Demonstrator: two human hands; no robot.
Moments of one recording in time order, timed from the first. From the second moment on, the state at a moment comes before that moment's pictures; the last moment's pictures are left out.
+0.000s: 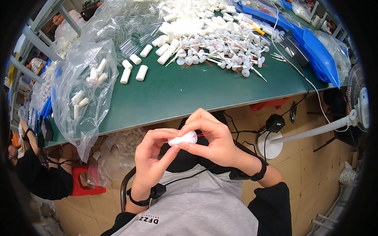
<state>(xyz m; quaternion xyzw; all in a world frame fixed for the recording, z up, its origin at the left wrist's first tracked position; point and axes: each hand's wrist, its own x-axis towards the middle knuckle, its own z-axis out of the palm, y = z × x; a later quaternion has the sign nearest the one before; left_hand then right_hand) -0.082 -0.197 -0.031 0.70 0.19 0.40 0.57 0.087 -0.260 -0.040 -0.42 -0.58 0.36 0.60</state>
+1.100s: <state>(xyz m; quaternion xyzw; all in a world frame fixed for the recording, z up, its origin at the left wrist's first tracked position) -0.116 -0.163 -0.040 0.72 0.27 0.32 0.55 0.087 -0.017 0.059 -0.65 -0.50 0.42 0.39</state>
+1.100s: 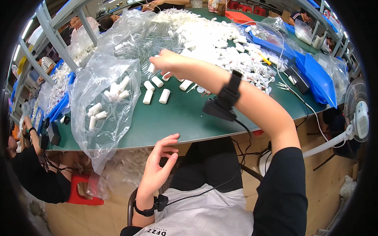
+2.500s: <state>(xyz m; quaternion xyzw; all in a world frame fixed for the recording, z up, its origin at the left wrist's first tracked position) -0.081 -0.189 -0.042 0.50 0.18 0.31 0.79 0.101 -0.288 0.025 -0.49 -0.54 0.48 0.49</state>
